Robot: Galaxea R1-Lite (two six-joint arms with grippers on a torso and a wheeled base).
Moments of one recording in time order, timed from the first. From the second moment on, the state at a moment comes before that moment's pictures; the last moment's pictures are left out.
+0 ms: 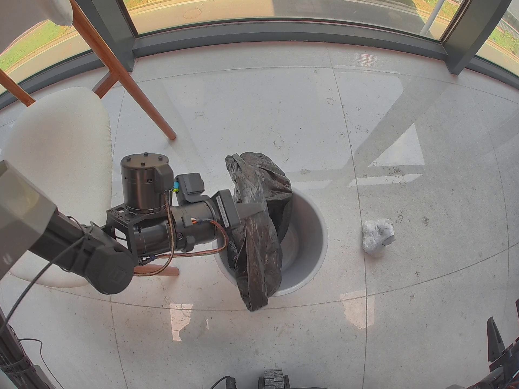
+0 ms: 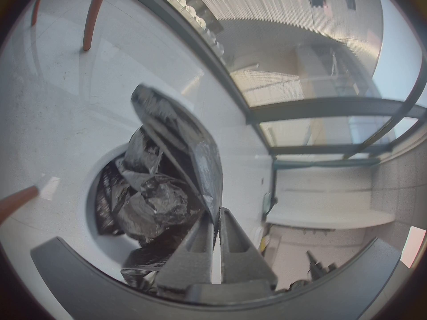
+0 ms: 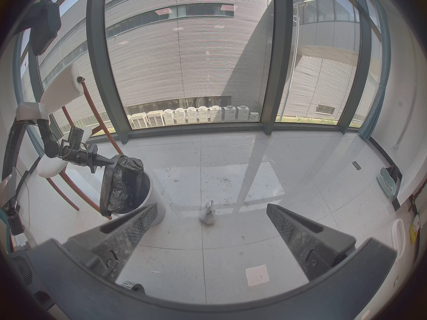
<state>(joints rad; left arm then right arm) -0.50 1.93 -0.89 -0.83 -0.43 -0.74 0.00 0.02 -0.02 0.00 -0.02 0.03</state>
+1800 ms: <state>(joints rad) -0.79 1.70 -1.04 0.10 -0.05 0.73 0.52 1.25 -0.91 0.17 0.14 0.46</state>
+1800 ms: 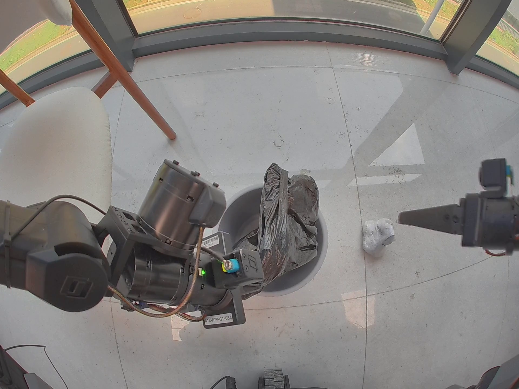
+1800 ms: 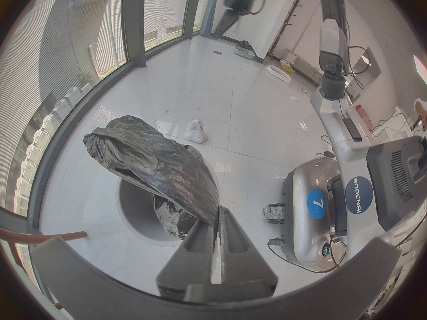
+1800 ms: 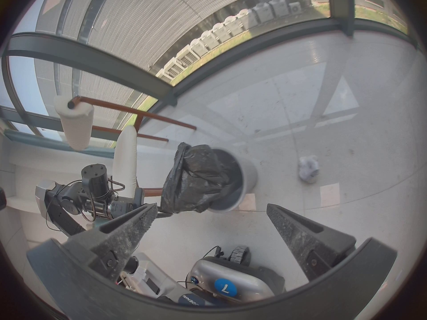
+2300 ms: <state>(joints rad) -0.79 1.70 -1.01 0.10 -0.03 0.76 0.66 1.61 -1.22 0.20 0.15 0.47</state>
